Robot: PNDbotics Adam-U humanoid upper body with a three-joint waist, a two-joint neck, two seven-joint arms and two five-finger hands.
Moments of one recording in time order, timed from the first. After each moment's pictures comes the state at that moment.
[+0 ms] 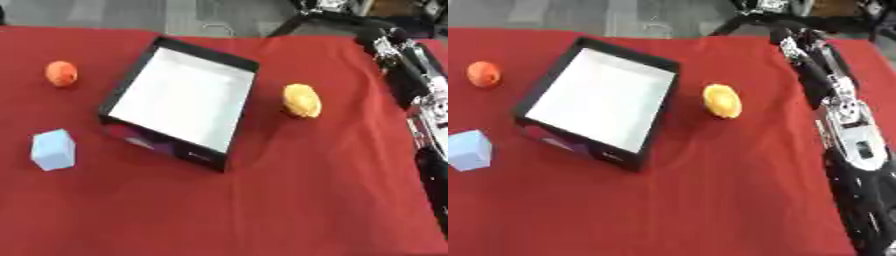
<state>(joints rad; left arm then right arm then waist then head) -0.34 0.52 0.02 -1.73 0.21 0.07 0.21 -0.35 -0.40 -0.16 -1.56 -0.23 -0.03 0.14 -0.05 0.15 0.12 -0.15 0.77</state>
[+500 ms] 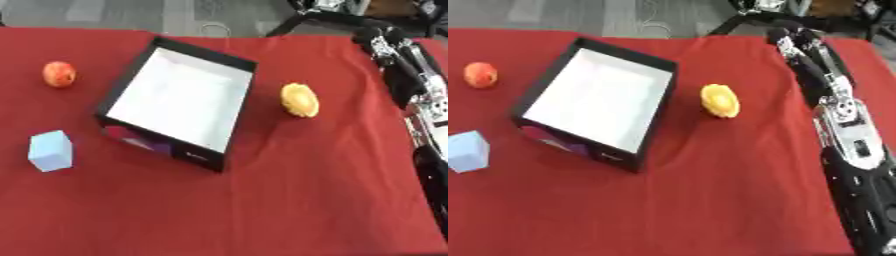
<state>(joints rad) -0.38 0.62 0.01 -1.76 0.15 0.07 0.15 -0.35 -0.40 -0.16 -1.56 -0.23 -0.03 0.14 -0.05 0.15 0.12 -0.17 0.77</state>
